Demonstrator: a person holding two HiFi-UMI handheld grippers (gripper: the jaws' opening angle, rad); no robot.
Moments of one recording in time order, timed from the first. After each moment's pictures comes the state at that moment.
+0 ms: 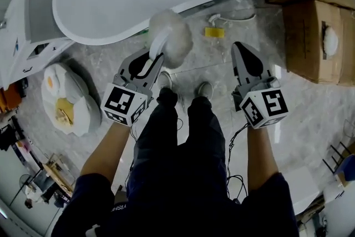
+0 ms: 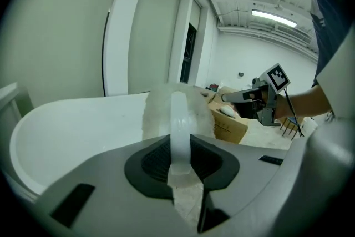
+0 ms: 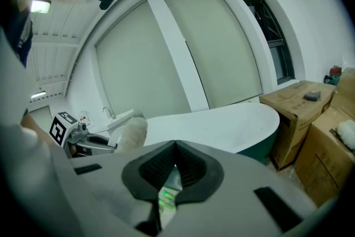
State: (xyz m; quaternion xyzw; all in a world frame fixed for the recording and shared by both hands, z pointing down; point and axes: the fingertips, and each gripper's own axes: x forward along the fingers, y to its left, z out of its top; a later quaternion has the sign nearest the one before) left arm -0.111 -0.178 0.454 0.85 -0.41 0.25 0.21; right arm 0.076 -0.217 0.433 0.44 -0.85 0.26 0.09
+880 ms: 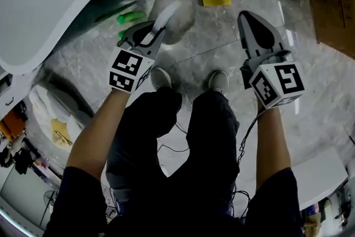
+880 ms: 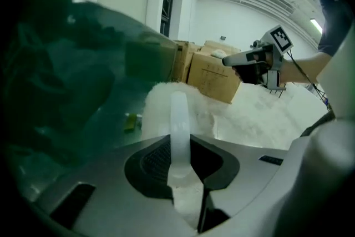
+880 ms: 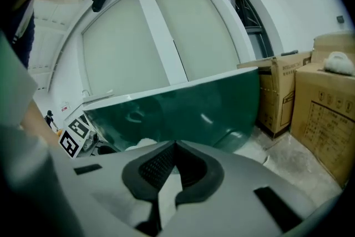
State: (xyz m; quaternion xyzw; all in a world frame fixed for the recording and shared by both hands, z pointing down) left arm -0.100 -0.176 0.820 0.86 -0.29 0.38 0.18; right arm 0.093 -0.194 0.738 0.51 -0.82 0.26 0.10
